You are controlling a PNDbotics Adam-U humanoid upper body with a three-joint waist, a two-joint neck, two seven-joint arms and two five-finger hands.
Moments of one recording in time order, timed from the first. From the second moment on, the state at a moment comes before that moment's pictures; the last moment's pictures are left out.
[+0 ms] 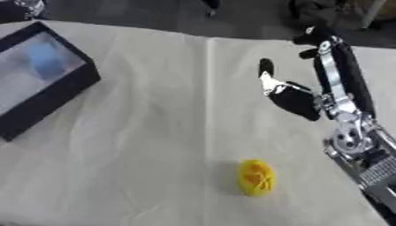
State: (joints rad) left arm -1.02 0.61 -0.09 -1.13 -0.65 -0.06 -0.18; right arm -0.49 -0.73 0.35 -1.98 0.13 0.39 -0.42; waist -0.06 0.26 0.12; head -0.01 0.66
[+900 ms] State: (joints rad) left arm -0.71 0.50 -0.23 -1.57 -0.38 -0.07 0.08; right arm -0.11 -1.05 0.11 -1.99 -0.01 0.38 -0.17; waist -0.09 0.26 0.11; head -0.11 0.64
